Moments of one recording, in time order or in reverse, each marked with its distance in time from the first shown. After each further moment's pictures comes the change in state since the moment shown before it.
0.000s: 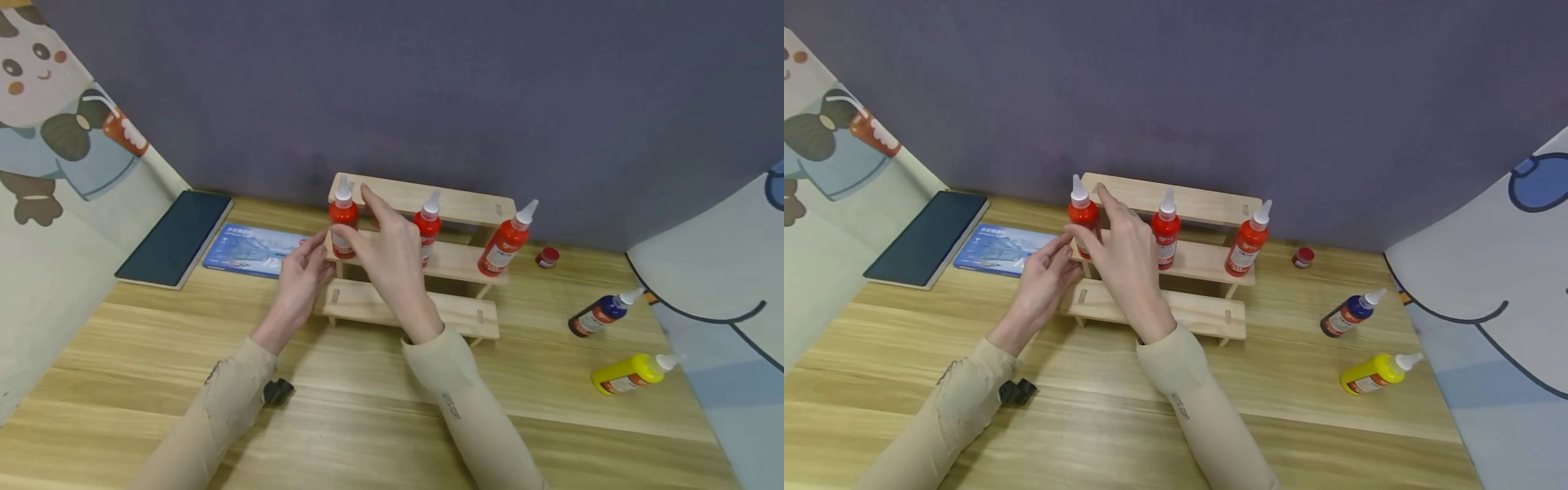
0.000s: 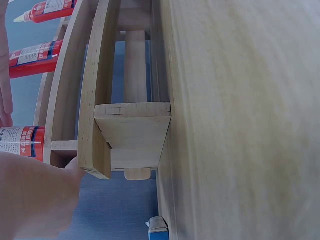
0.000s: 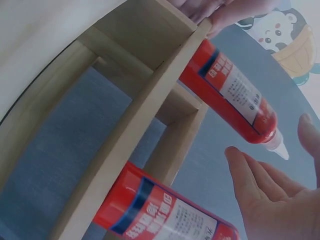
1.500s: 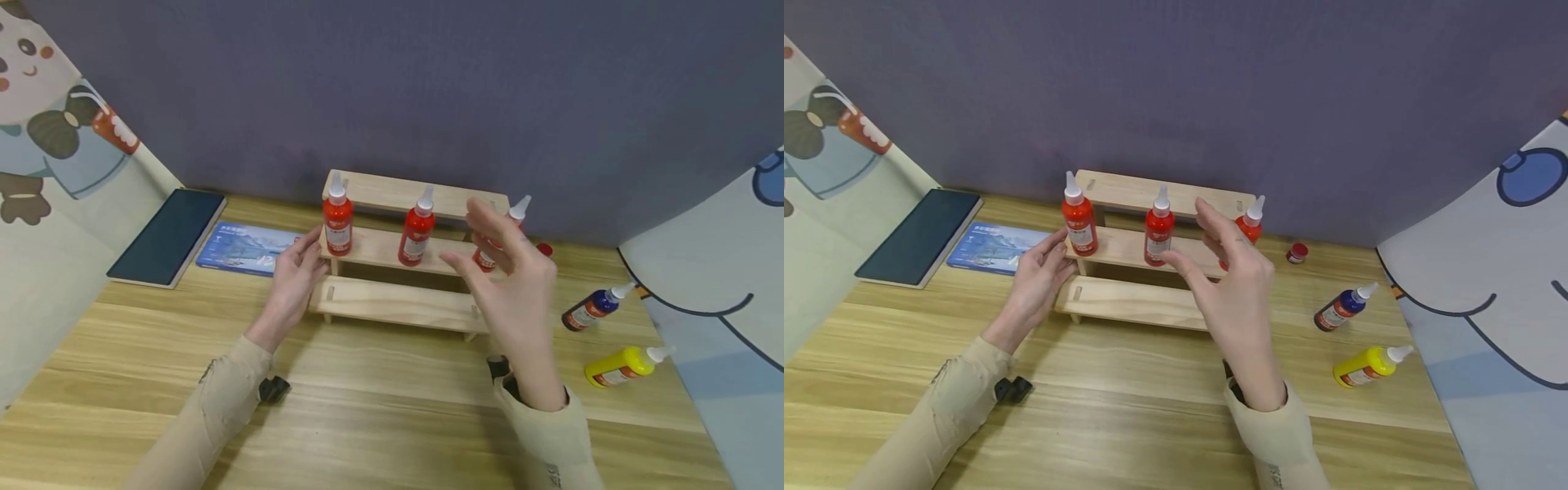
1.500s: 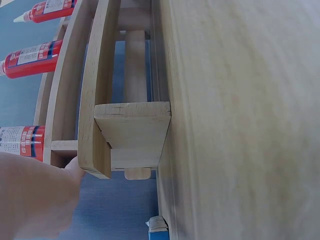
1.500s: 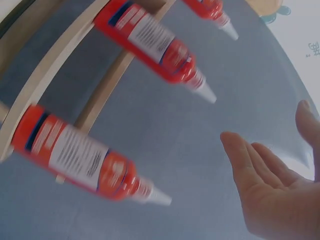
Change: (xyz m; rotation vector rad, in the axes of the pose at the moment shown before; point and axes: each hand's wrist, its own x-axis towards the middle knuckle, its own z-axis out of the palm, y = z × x) left_hand 0.002 0.000 -0.001 0.012 -0.005 -0.016; right_hand -0.052 0.005 -0.130 0.094 0.148 0.005
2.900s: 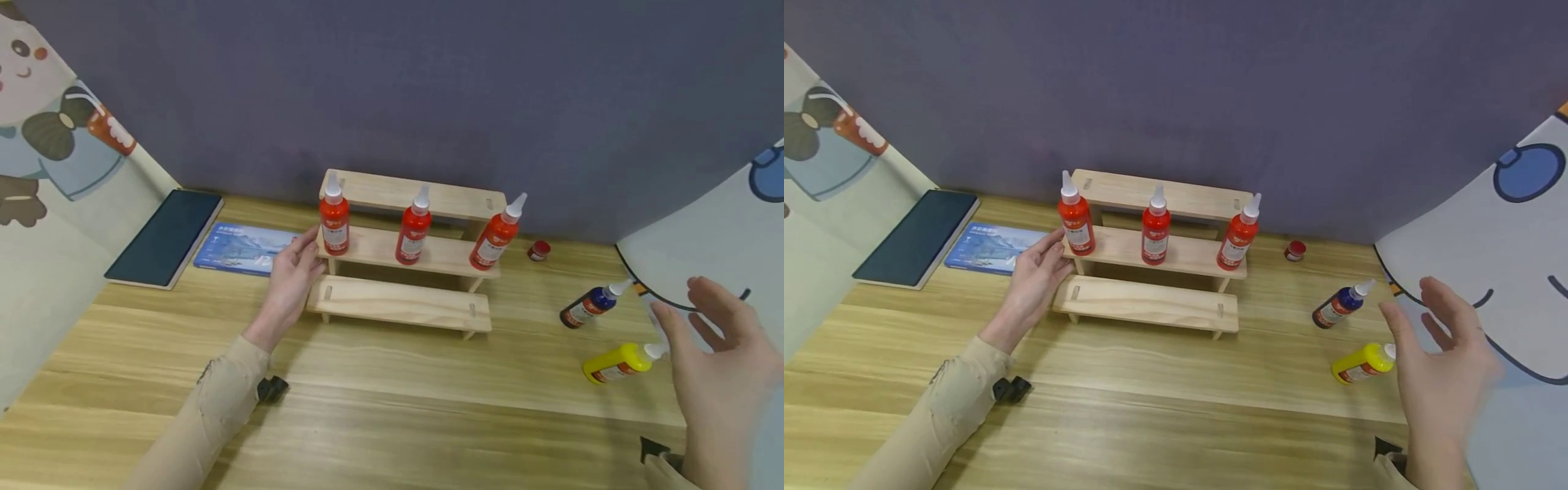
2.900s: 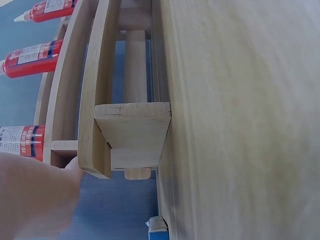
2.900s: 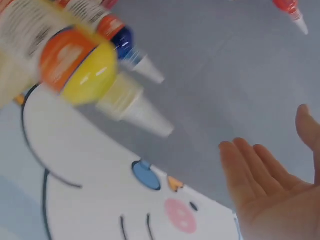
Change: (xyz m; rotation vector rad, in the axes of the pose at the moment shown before) left_hand 0.000 0.000 0.000 0.017 -0.004 0.004; right_hand -0.067 0.076 -0.164 -0.543 0.343 0.458
